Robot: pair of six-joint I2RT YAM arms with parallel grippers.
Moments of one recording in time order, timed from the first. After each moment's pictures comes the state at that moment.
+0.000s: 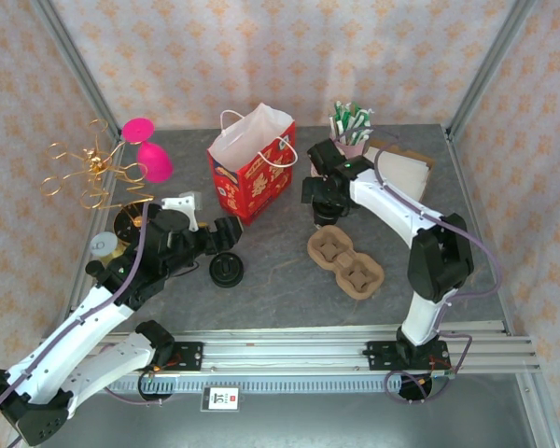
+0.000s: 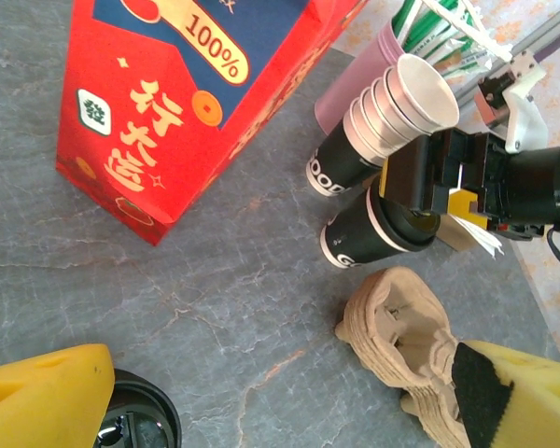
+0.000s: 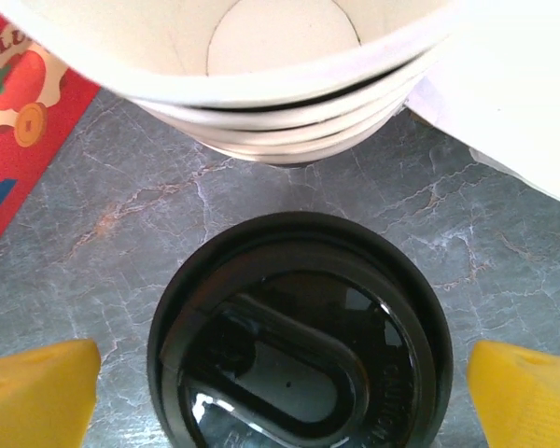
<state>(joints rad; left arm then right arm) -0.58 0.78 0.83 -0.56 -0.10 -0.69 0.53 1.78 1.53 -0.89 0.19 0.55</state>
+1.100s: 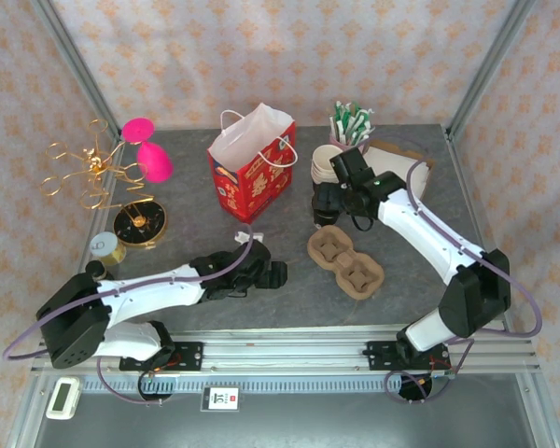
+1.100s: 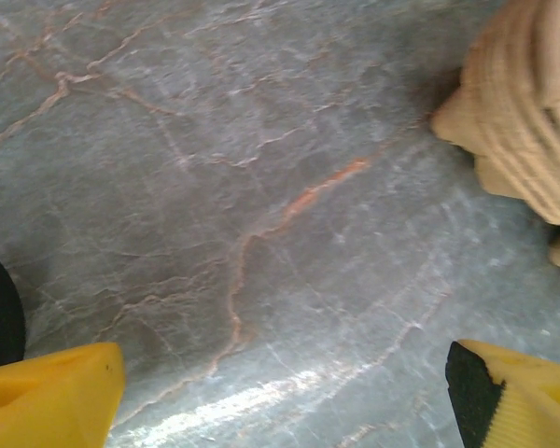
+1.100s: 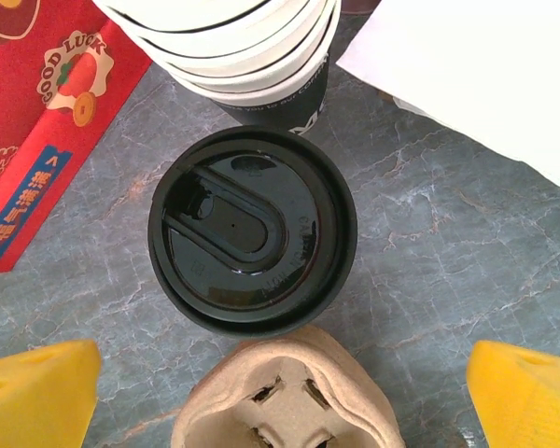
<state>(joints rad) -0.91 1.30 0.67 -0.30 -0.18 -0.85 0.51 1.49 1.32 -0.85 0.14 0.56</state>
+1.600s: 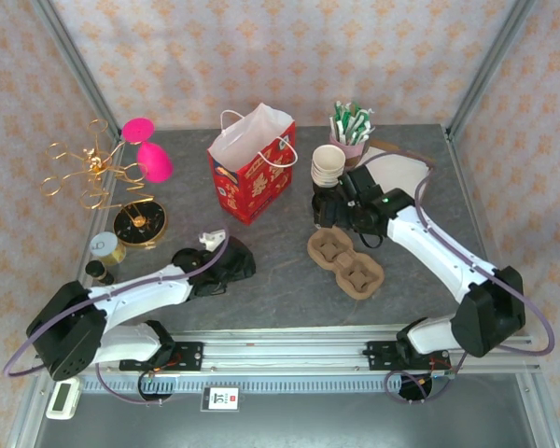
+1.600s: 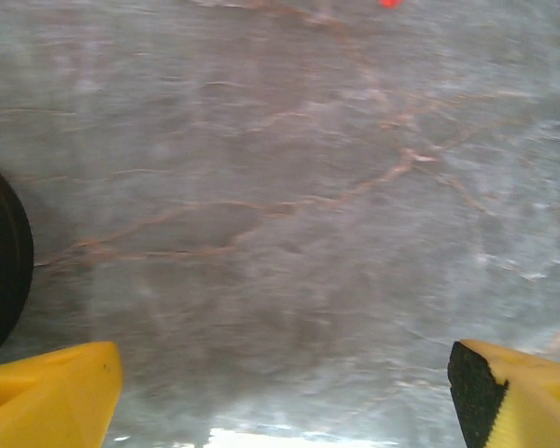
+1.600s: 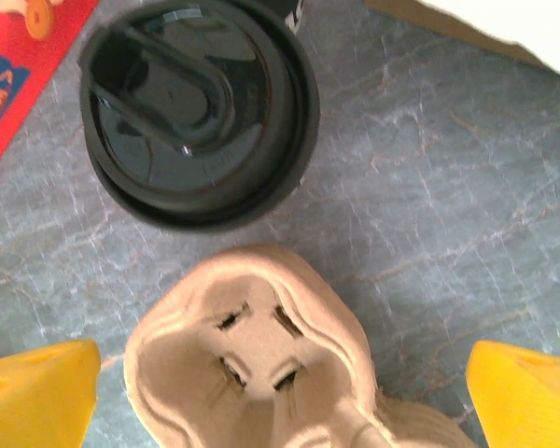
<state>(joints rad) -0.73 1.21 0.55 -0.41 -0.34 -0.97 0.51 1.36 1.14 -0.86 0.10 0.56</state>
